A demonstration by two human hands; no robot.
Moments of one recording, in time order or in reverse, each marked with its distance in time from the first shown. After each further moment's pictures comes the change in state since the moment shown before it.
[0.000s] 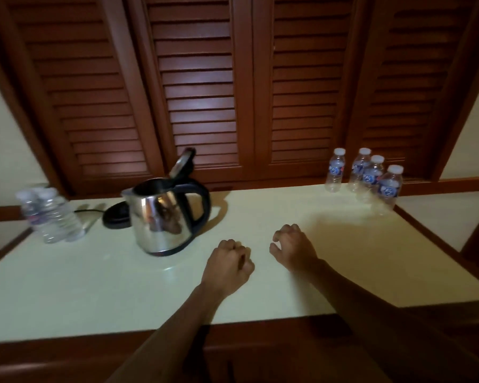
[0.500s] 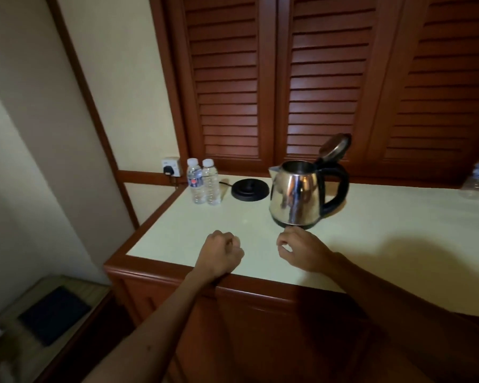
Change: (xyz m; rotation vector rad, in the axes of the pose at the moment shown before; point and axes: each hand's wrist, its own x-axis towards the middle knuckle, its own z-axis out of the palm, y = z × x) left_hand -0.176 -0.203 -0.163 -0.214 0.105 -0.458; right_hand -0.002 -0.270 0.044 0.151 -0.169 -0.459
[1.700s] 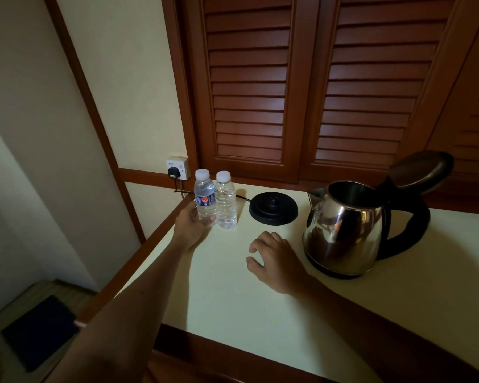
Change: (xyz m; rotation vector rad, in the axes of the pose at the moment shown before) left_hand 0.175 -0.128 -0.044 -0.440 0.134 -0.284; right_hand 0.143 -0.027 0.091 0.102 0.279 -0.106
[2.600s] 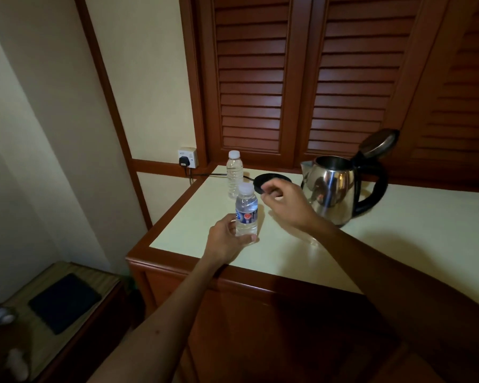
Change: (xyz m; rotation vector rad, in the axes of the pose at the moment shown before) left_hand -0.177 0.029 0.021 0.050 -0.123 0.054; right_hand -0.006 -0.072 -0.115 0.443 0.009 0.245
